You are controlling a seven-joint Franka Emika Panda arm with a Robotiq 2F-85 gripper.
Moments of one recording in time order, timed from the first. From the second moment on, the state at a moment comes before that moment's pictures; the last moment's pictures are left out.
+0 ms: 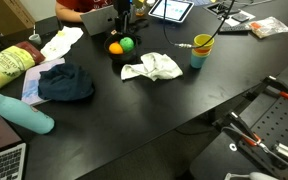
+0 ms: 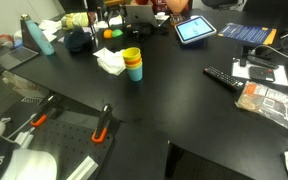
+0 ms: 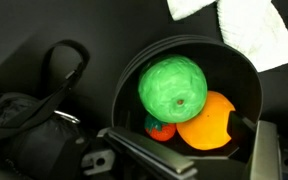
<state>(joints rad) 0.09 1.14 0.17 -0.94 -0.07 2.15 -0.57</state>
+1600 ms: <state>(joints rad) 0.15 1.21 0.13 -0.96 -0.13 2.20 -0.57</state>
